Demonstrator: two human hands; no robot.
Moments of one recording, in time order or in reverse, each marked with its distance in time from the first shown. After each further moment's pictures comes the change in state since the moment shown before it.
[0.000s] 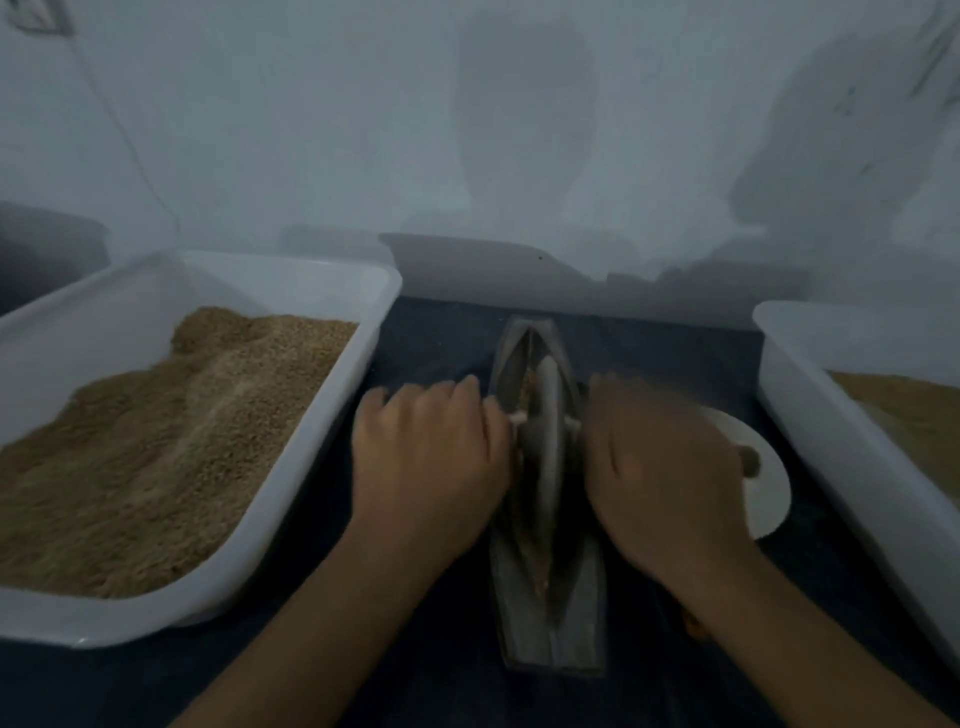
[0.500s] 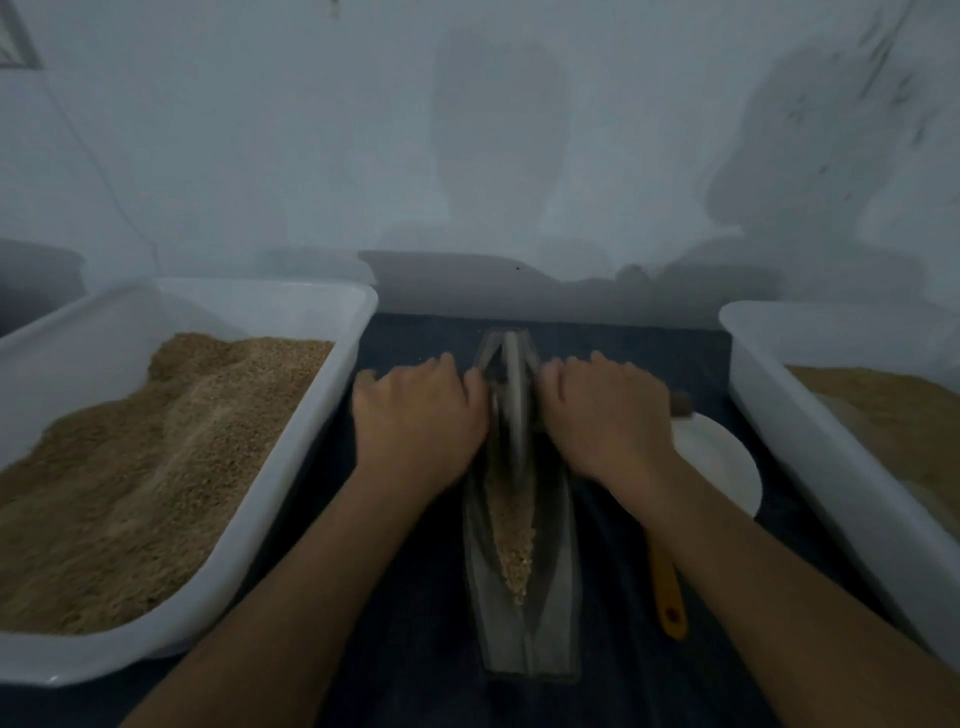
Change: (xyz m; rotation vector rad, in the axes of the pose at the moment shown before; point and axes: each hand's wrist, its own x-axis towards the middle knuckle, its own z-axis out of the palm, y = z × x) left_hand 0.051 0.005 0.017 0.214 -0.122 0.009; right_hand 0.061 -0.001 0.016 -0.104 -0.040 0.045
